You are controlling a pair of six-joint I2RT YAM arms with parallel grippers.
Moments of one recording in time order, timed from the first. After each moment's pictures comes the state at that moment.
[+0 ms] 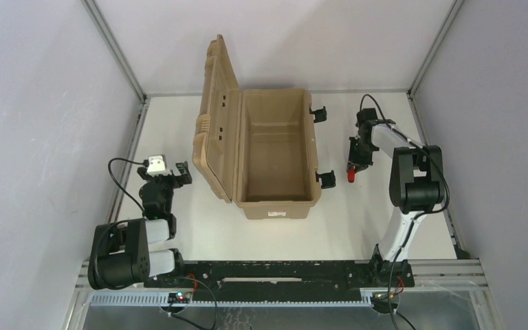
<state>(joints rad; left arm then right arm) 0.15 1.28 0.11 1.14 0.08 -0.04 0.04 1.91 1.31 -0.74 -0.03 0.24</state>
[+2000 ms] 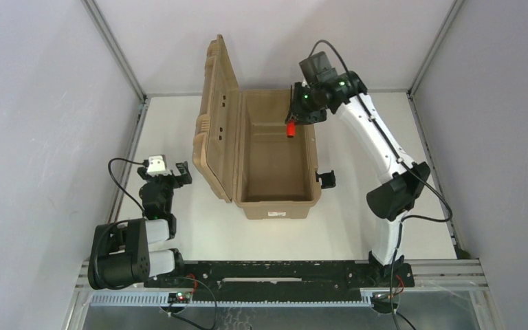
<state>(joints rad) 0.15 1.28 0.11 1.14 0.08 -0.04 0.50 1.90 2.20 -1.16 -0.10 0.60</state>
